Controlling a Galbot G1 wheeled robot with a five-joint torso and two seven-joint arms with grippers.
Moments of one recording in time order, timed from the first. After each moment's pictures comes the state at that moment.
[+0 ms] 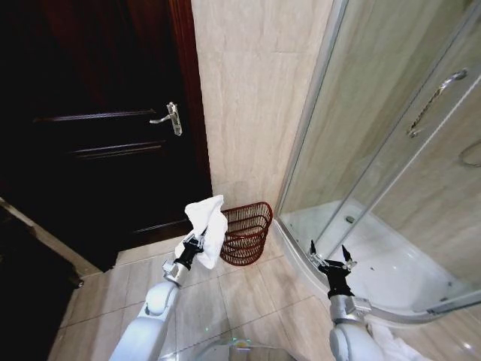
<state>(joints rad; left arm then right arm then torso) 1.34 -1.28 -0.46 -1.68 -0.27 -0.26 0.24 -1.69 1.61 0.71 2.10 0.05 0.11 -0.01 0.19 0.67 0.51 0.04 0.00</state>
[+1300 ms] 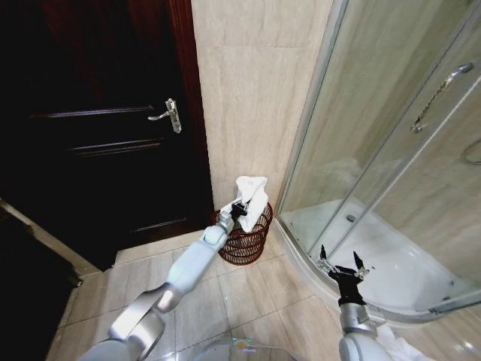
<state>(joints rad) 0.54 -1.43 0.07 -0.93 -0.24 -0.27 0.12 -1.74 1.60 0.77 2.13 0.11 0.13 0.00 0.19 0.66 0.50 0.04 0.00</state>
